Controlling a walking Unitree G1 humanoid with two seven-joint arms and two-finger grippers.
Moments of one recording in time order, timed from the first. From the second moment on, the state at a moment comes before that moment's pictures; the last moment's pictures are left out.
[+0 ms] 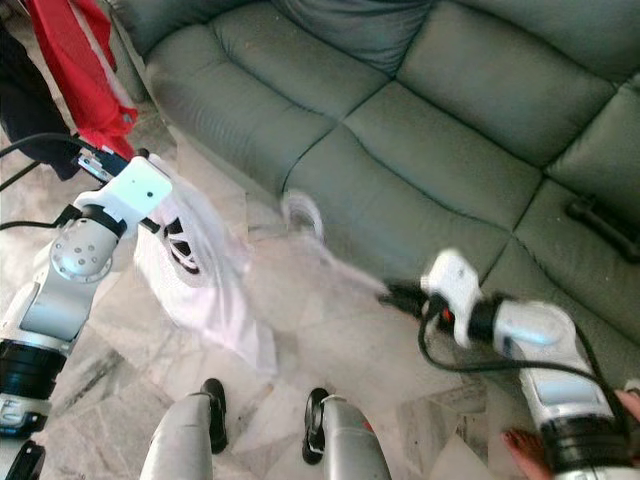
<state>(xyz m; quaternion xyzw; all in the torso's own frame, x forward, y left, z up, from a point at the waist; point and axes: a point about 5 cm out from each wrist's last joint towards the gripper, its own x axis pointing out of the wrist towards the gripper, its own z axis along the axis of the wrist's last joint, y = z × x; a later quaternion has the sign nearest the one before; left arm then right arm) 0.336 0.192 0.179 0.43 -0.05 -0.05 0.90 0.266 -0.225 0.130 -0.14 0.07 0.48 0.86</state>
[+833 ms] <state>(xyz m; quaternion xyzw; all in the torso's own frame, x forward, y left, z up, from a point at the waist) 0.344 0.206 0.158 0.10 0.02 0.16 0.98 0.260 -0.208 0.132 -0.12 0.06 0.50 0.85</state>
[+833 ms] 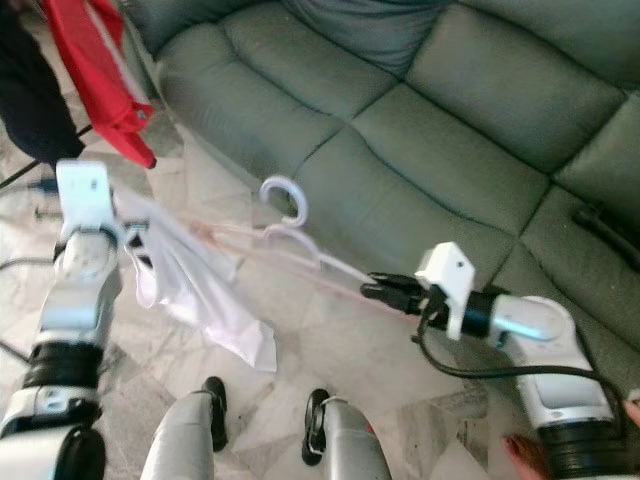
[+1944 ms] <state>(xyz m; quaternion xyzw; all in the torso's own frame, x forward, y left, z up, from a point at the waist) 0.335 0.141 0.199 0.16 -0.04 0.06 0.98 0.306 -0.178 0.135 -0.12 -0.01 0.40 0.91</state>
